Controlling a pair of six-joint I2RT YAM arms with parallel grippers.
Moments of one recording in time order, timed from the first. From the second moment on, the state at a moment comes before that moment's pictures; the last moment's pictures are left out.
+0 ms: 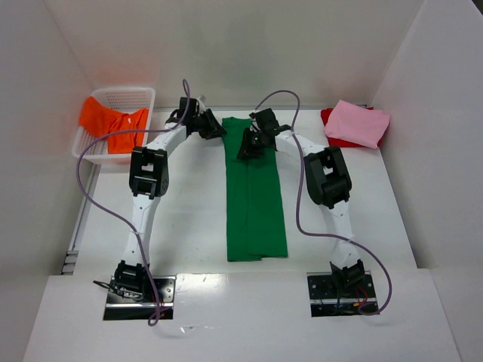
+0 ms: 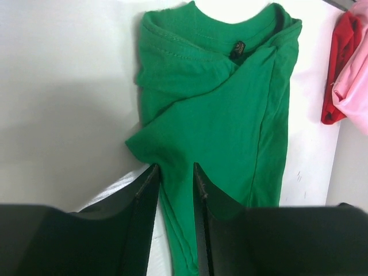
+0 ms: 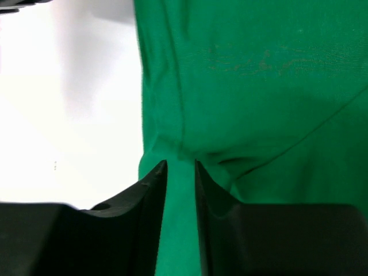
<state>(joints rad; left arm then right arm) -0.16 2.62 2.23 -0.30 0.53 -0.65 0.42 2.31 1.81 -0.36 -0.35 0.48</state>
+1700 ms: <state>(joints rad) -0.17 2.32 2.95 -1.04 0.10 -0.24 0.19 2.09 1.72 -0.37 -0.22 0.39</state>
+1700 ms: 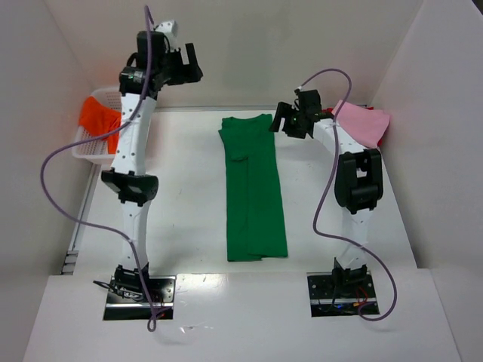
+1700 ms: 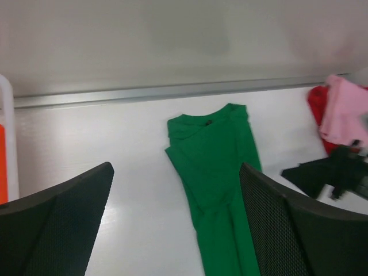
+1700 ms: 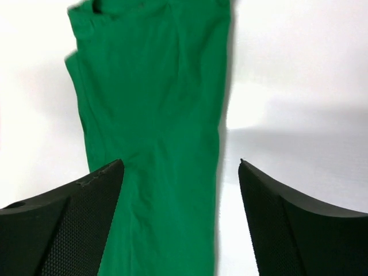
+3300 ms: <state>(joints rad) -0.54 1.42 0.91 -0.54 0.60 -0.40 0.55 0.91 0.49 -0.55 -0.20 0.99</state>
